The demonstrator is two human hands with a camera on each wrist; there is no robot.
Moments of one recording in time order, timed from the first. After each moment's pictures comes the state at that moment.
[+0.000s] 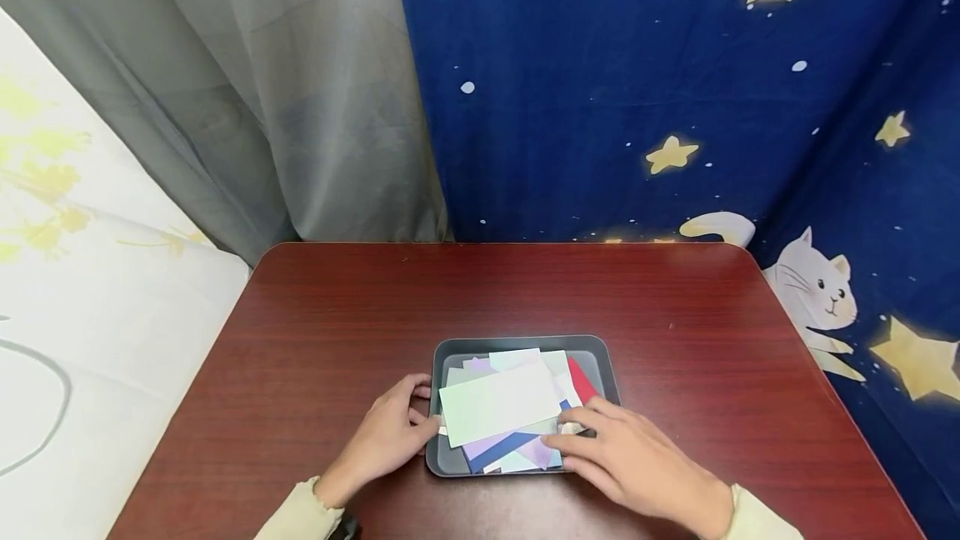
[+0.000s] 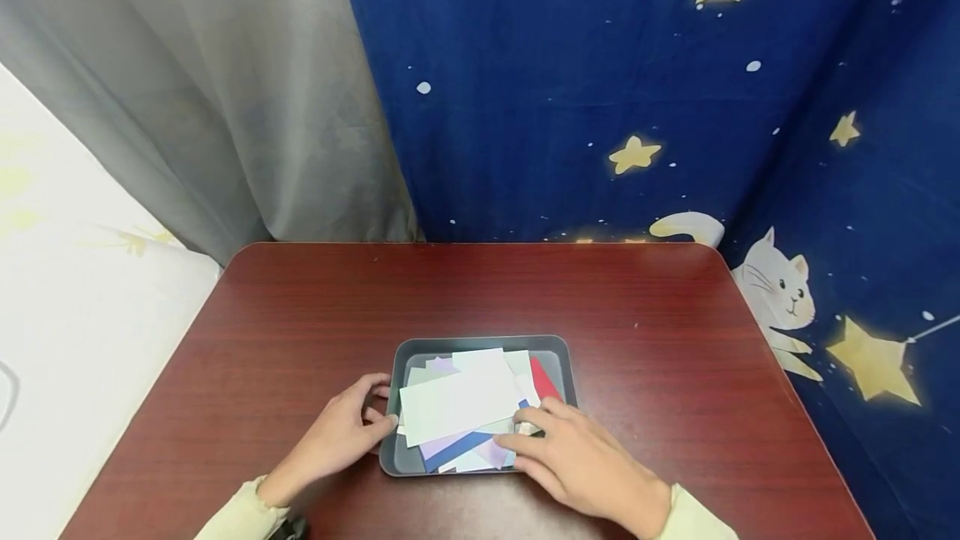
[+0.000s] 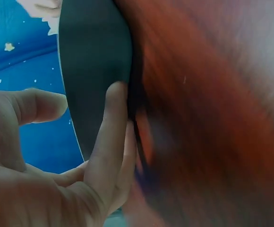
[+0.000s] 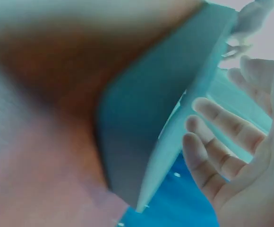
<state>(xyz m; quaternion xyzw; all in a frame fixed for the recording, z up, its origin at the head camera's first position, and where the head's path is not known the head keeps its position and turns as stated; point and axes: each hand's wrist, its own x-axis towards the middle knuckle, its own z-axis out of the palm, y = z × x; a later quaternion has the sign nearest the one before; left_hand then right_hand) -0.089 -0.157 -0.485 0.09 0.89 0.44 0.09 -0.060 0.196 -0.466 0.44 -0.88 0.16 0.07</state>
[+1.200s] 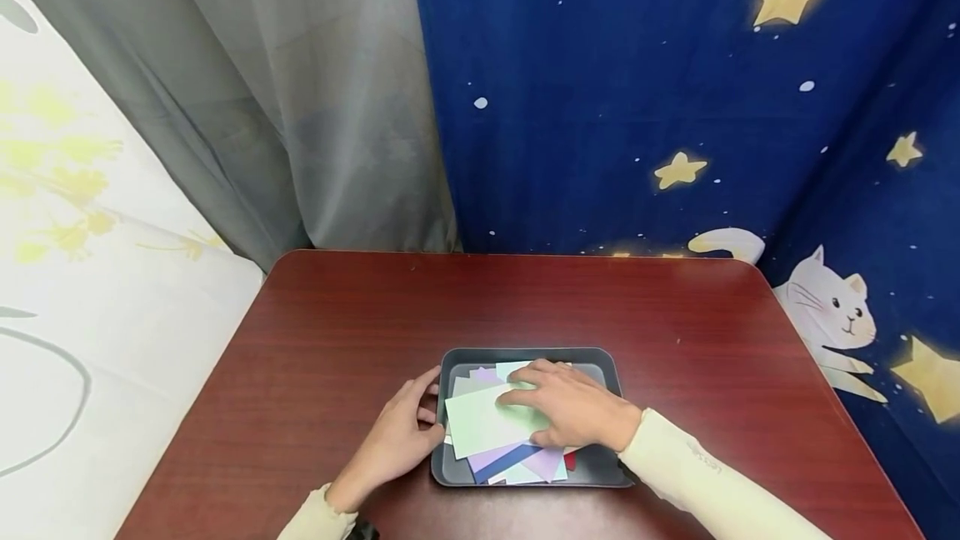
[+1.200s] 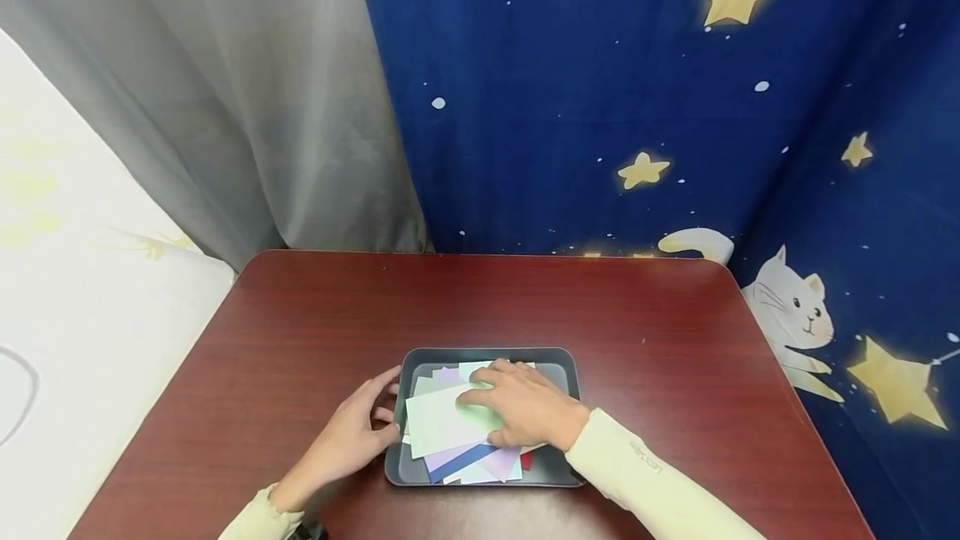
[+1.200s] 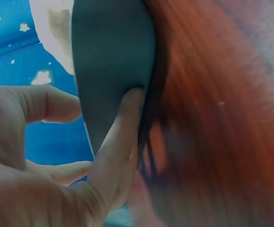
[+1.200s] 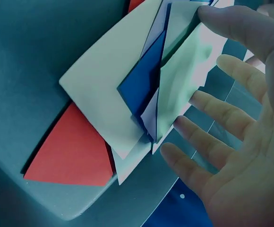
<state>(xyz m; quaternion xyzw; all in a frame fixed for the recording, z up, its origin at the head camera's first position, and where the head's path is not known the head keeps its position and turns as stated) -0.088 -0.153 -0.485 0.11 0.89 0.44 0.05 -0.142 0.136 -0.476 0.48 -0.88 0.04 -0.02</state>
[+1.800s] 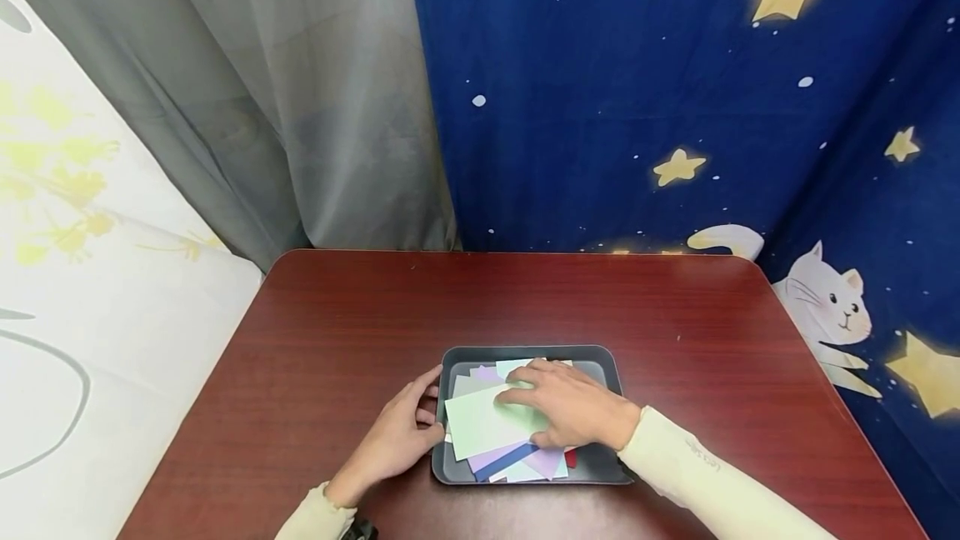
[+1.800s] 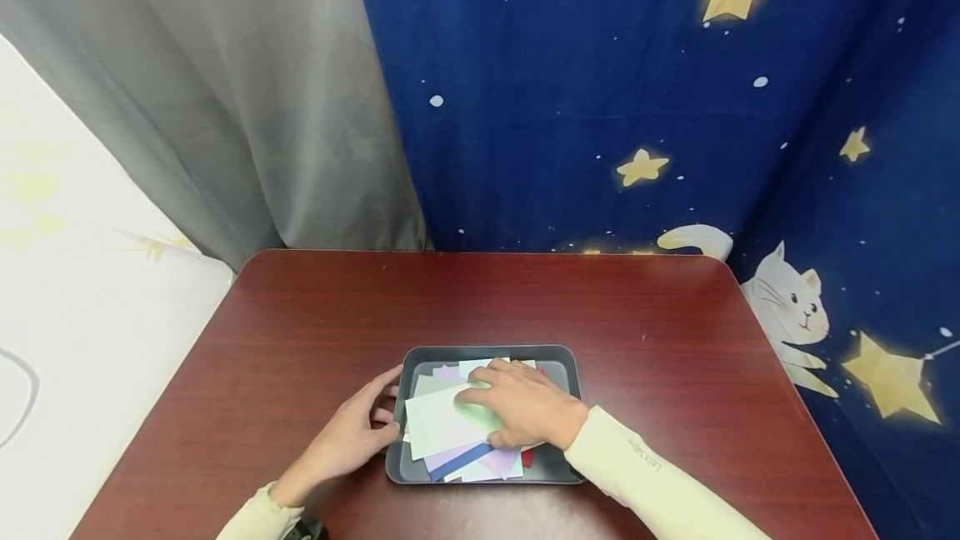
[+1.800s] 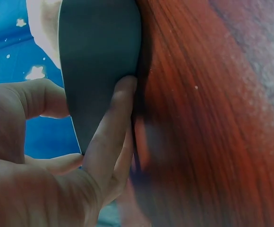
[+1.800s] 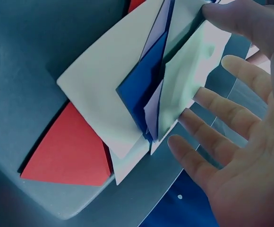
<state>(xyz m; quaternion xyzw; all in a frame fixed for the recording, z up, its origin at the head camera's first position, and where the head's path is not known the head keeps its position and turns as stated) -0.092 -0.160 -0.494 0.12 0.87 0.48 0.09 -0.142 0.135 -0.477 0.49 -0.87 0.04 0.00</state>
